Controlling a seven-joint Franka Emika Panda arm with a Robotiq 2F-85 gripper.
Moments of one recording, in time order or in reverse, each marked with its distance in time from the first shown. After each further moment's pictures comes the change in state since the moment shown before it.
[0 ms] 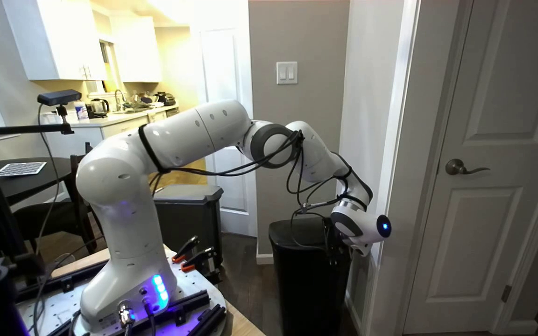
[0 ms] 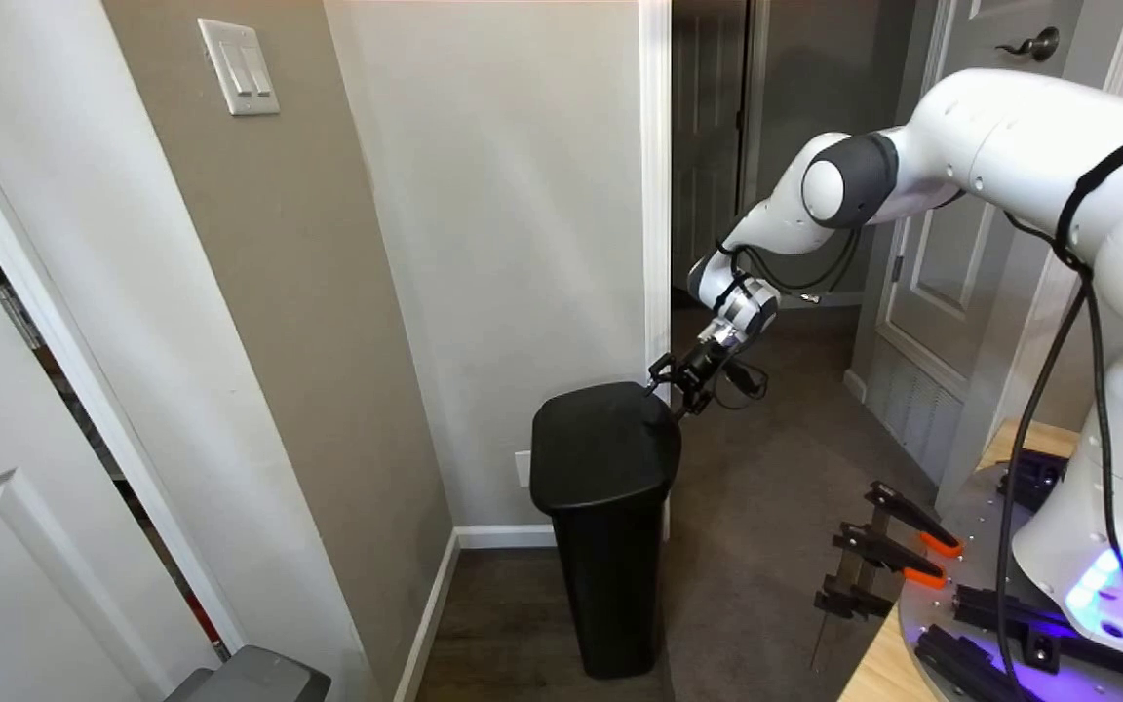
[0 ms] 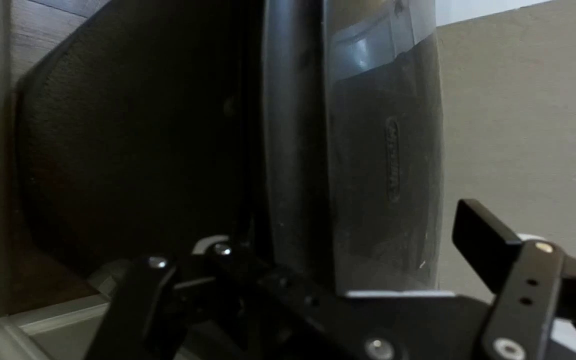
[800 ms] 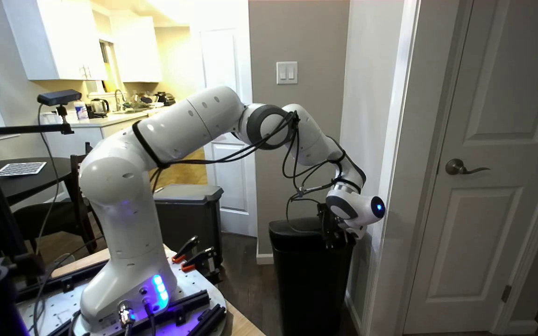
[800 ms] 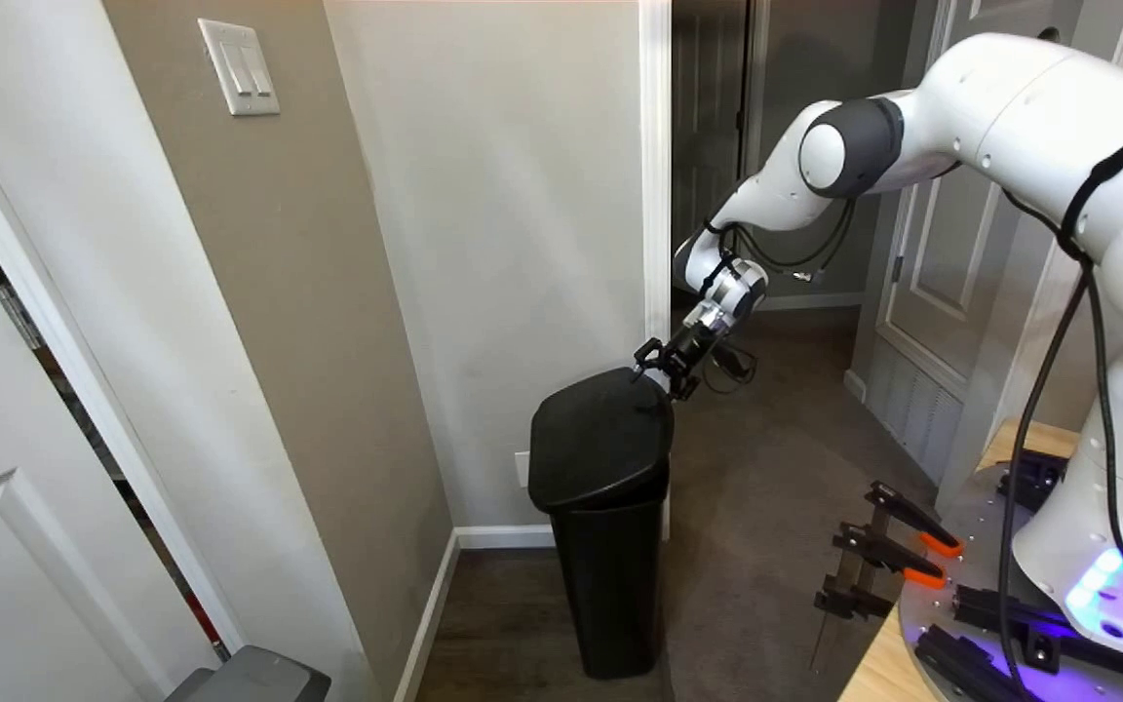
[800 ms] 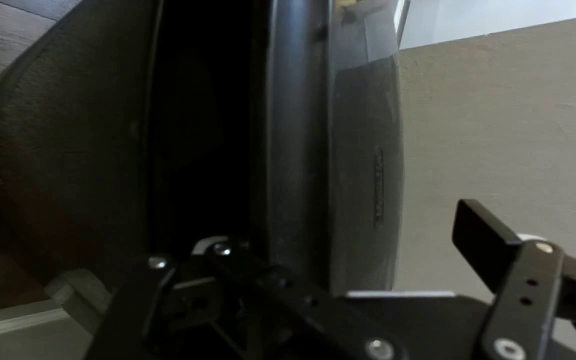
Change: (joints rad) arm 0.051 -0.129 0.005 -0.112 -0.003 0.011 0.000
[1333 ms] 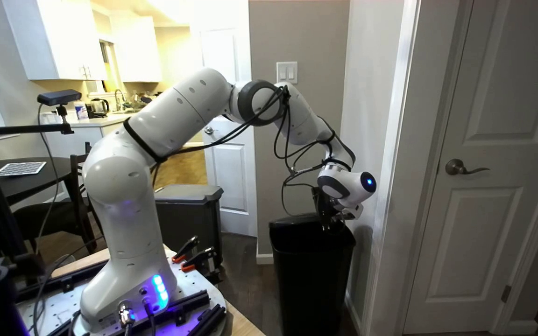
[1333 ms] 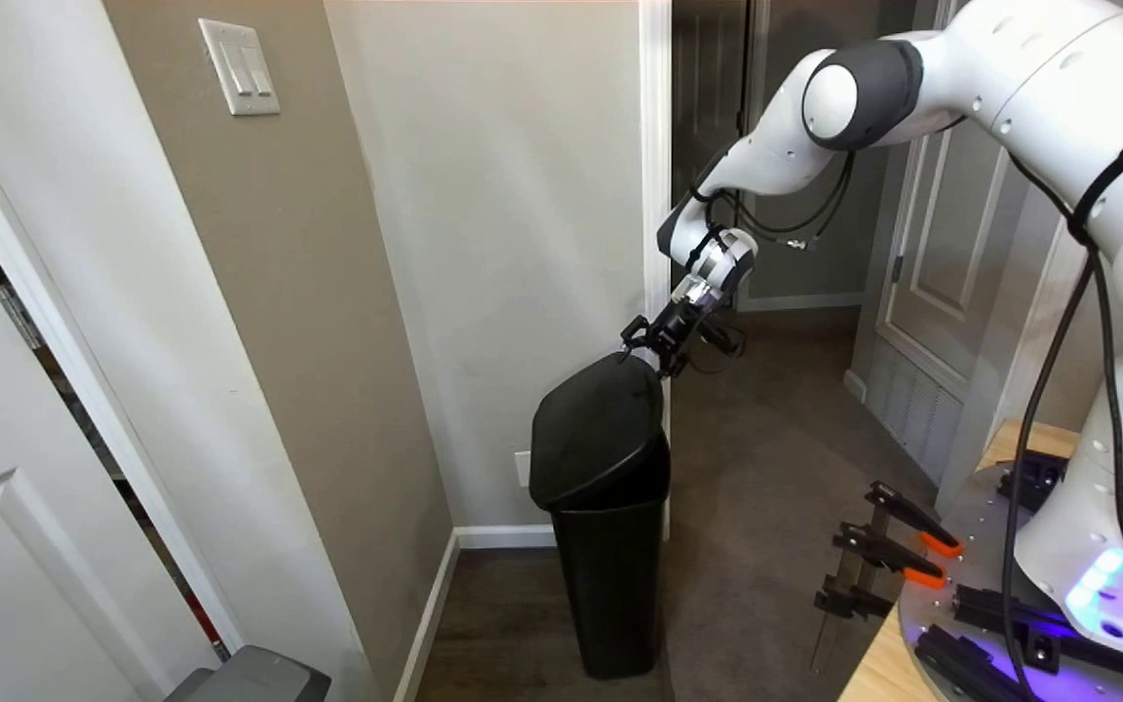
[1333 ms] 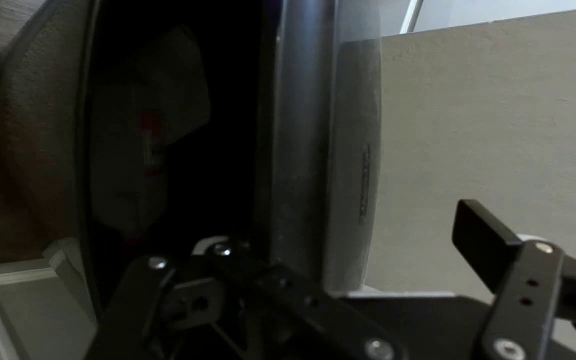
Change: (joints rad) arm 0.069 -0.175 -0.003 -0.155 -0.006 0.124 0.026
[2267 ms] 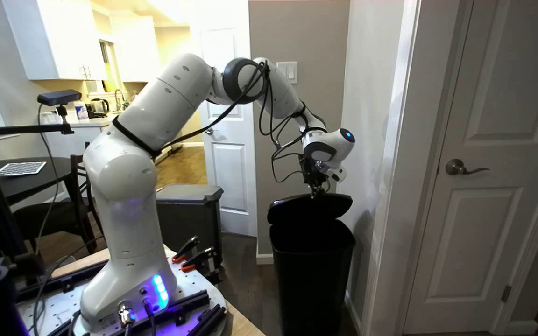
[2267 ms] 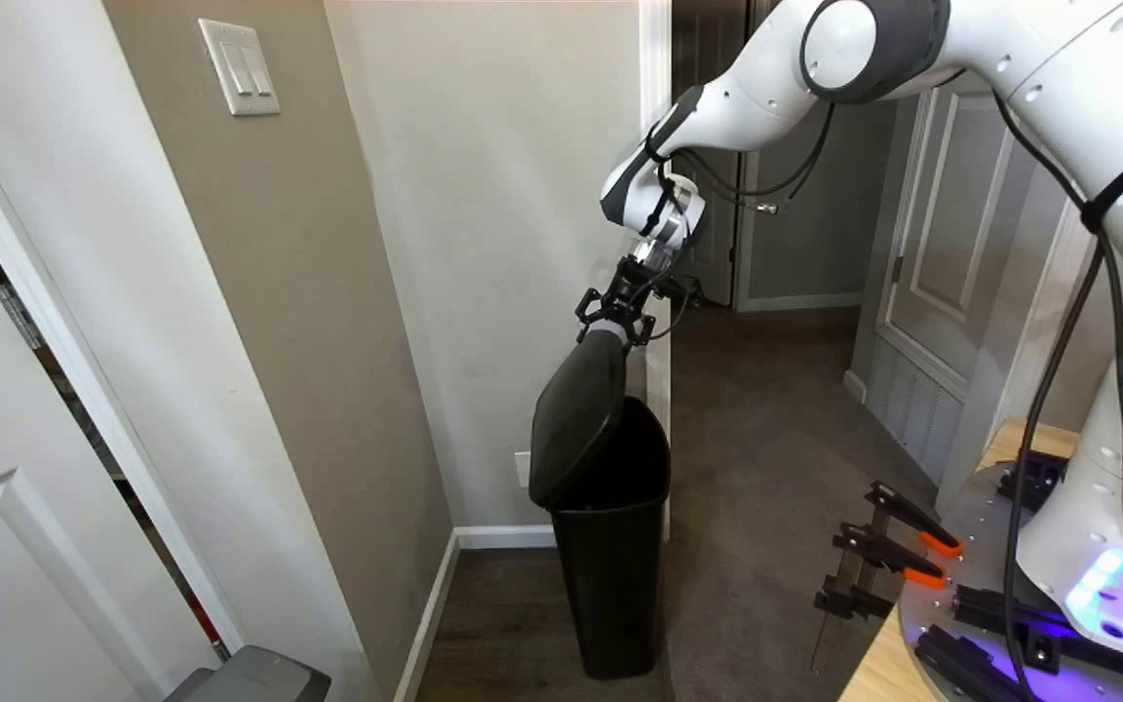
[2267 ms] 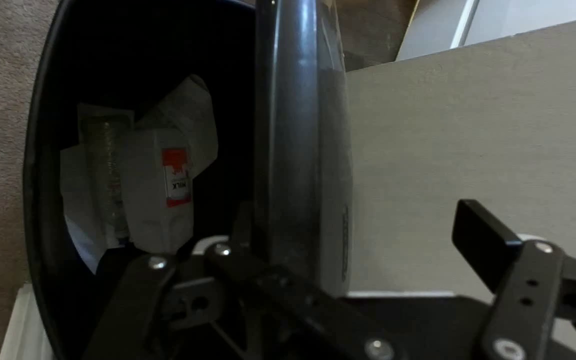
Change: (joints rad) arm 0.174 -0.163 -0.010 -0.020 -0.297 0.040 0.499
